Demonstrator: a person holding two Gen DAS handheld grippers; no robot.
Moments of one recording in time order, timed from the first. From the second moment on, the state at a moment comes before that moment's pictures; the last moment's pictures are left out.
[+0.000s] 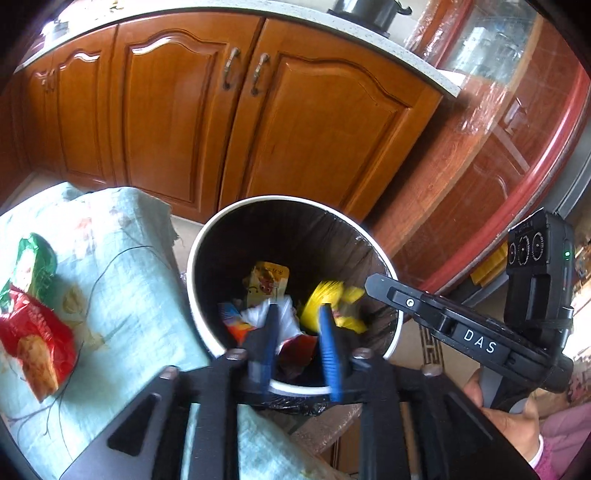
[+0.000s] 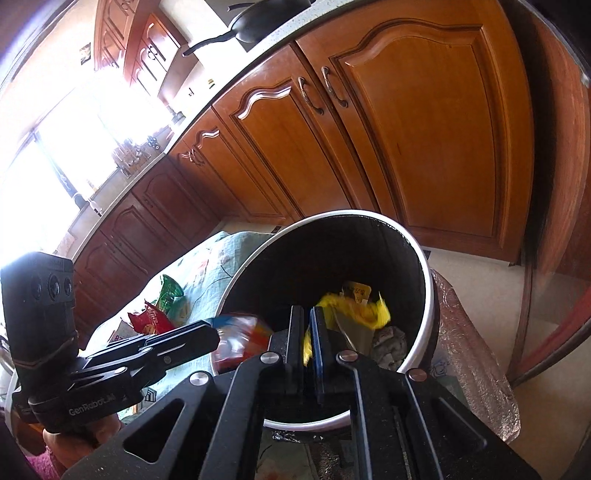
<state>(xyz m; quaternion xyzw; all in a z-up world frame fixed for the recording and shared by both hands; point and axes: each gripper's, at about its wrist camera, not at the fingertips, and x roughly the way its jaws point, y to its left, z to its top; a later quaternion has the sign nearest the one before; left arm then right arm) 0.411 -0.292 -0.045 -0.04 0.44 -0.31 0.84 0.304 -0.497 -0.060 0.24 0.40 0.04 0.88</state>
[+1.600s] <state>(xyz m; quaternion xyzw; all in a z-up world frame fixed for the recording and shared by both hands) 0.232 0.024 -0.040 -0.19 0.40 -0.08 0.89 0.237 -0.245 -0.065 0.13 0.43 0.19 0.87</state>
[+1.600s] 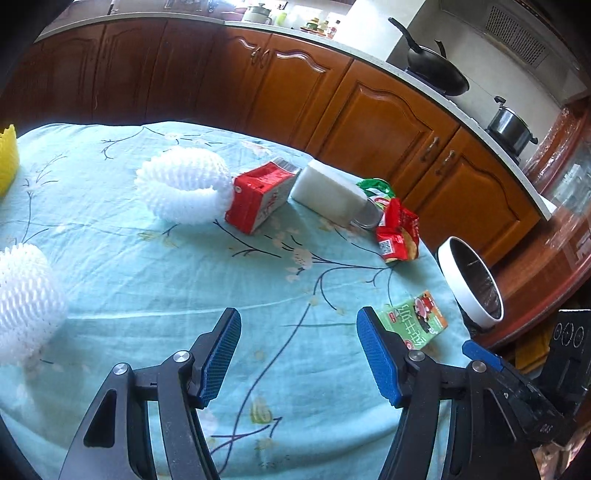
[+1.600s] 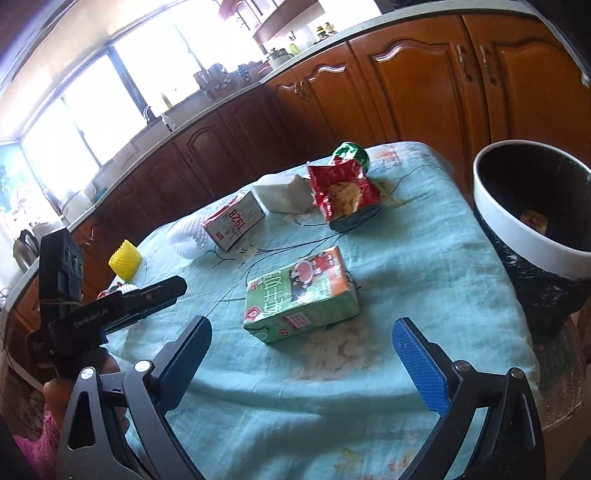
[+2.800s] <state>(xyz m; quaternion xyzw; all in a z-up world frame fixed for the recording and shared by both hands) 0.308 0.078 -0.049 -0.16 0.40 -0.05 0.90 0.288 -0.233 -0.088 0.13 0.47 0.21 0.85</state>
